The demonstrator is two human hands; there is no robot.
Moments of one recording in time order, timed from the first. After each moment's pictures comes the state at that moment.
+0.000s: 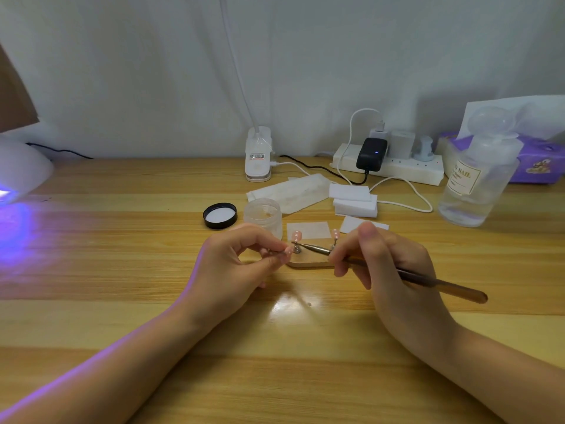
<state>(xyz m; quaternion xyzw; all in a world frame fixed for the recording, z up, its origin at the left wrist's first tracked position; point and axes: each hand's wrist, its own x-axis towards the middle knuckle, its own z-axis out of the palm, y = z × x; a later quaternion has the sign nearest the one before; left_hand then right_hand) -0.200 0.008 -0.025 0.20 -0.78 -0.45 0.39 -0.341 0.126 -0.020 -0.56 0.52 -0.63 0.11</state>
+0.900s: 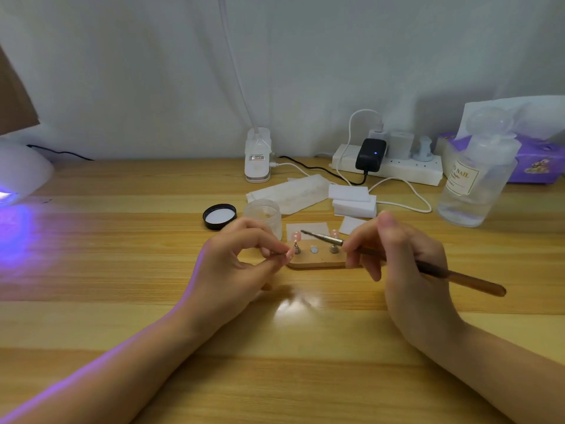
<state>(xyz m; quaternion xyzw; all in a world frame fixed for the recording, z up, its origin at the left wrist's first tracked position) -0.199 0.014 -0.020 0.20 -0.81 -0.37 0.41 -0.343 0.128 -0.014 -0.50 0.51 -0.69 0.13</state>
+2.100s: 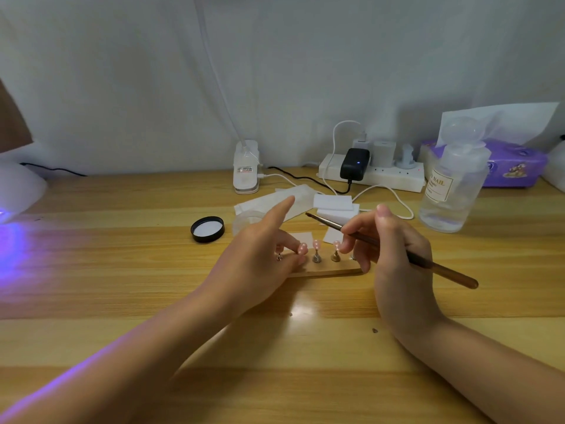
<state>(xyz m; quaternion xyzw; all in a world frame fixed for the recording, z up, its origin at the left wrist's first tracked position) -0.240 0.013 -0.005 0.24 -0.90 -0.26 0.25 -0.356 0.125 -0.010 -0.43 0.52 -0.73 0.11</state>
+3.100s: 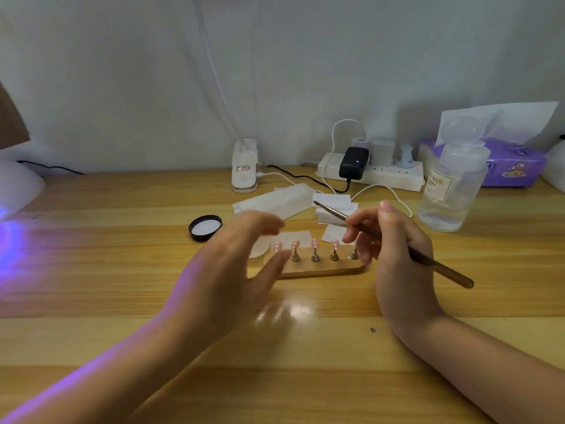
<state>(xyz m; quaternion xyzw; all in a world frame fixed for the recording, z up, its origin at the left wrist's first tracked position) -0.210 0.027 0.003 0.18 -0.91 -0.11 0.36 -0.361 0.123 -0.010 -0.40 0.53 -0.74 0.10</state>
